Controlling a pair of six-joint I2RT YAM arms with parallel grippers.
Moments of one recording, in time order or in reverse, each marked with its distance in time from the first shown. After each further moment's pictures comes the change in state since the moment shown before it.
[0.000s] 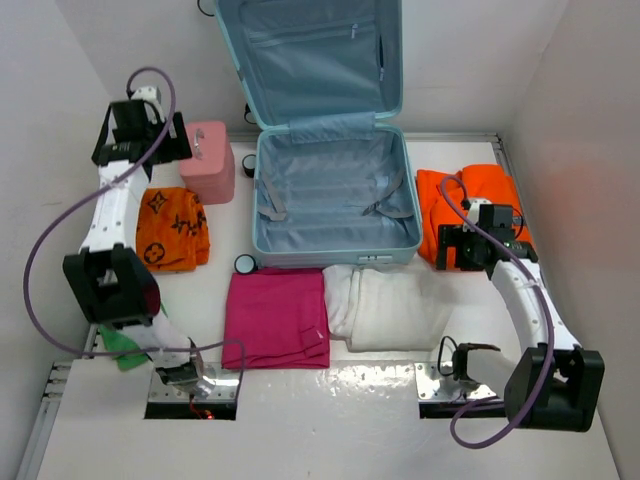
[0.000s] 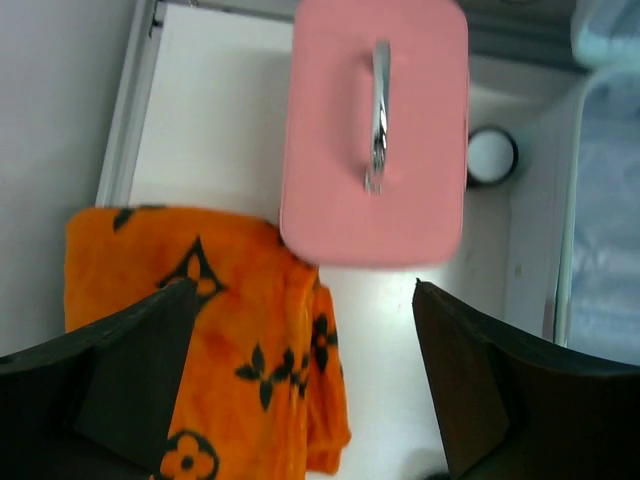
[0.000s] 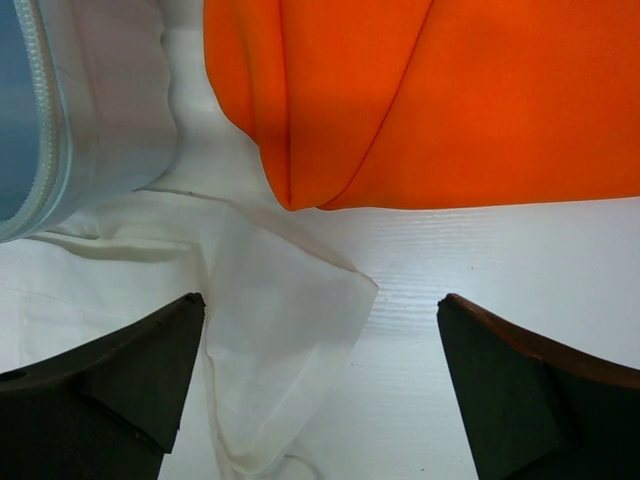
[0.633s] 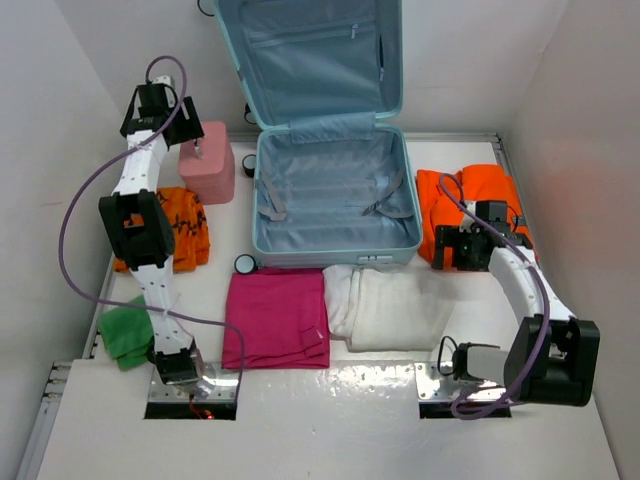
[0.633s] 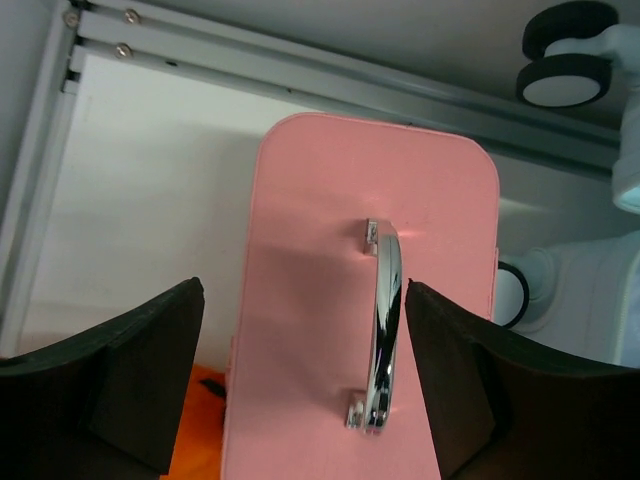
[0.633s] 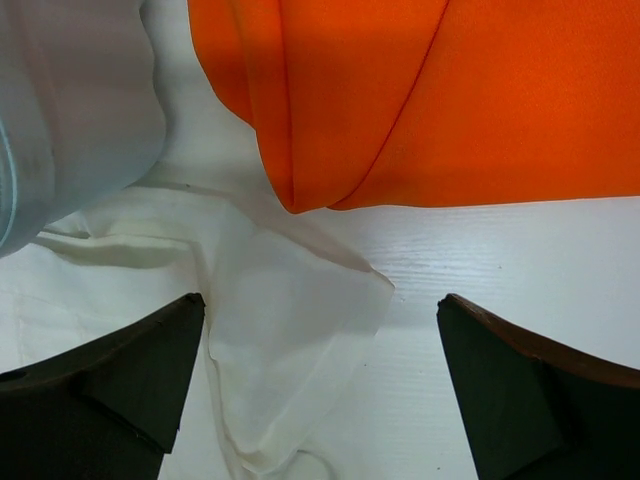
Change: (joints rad) left arm -0.008 0.585 0.557 0.012 0.016 -0.118; right arm -0.013 0.112 0.012 0.002 -0.041 0.019
